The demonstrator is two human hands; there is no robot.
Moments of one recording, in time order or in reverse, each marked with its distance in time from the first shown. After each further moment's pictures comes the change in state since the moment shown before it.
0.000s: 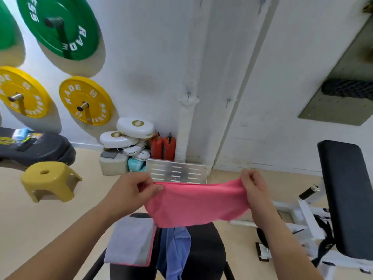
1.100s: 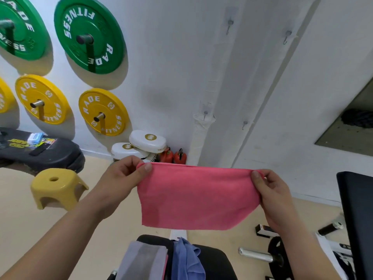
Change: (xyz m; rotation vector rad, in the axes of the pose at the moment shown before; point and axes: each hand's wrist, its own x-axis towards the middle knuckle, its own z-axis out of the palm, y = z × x) left_hand 0.045 -0.019 -0.103 -0.696 0.117 -0.236; right_hand 0.053 -0.069 0.053 0.185 -0.071 -0.125
